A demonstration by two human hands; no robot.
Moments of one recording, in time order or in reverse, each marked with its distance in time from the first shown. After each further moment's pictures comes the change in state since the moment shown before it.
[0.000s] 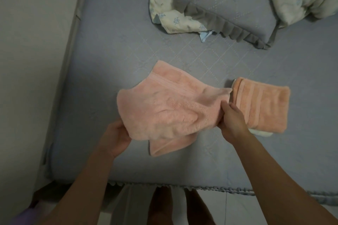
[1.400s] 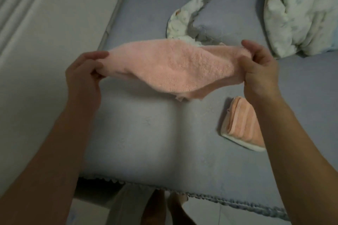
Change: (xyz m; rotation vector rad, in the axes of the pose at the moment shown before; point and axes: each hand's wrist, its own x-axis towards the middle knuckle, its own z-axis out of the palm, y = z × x) left_hand -0.104 0.161 0.086 0.262 0.306 0.799; right_hand -0.089 -0.177 0.043 -0.036 -0.089 -0.726
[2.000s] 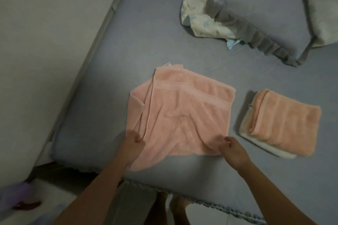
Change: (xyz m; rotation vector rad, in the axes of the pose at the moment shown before) left_hand -0.094 -0.269 -0.061 1.032 -0.251 -0.527; right_hand -0.115 0.263 -0.060 -0.928 -0.424 0.652
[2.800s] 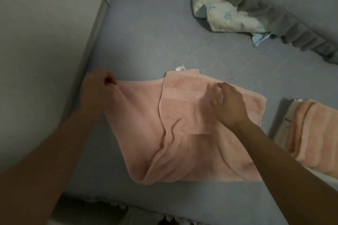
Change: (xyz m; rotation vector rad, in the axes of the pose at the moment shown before) left_hand 0.185 0.079 -0.170 0.303 0.488 0.502; right_hand 0.103 -0.187 0.009 -0.245 0.305 -0.466
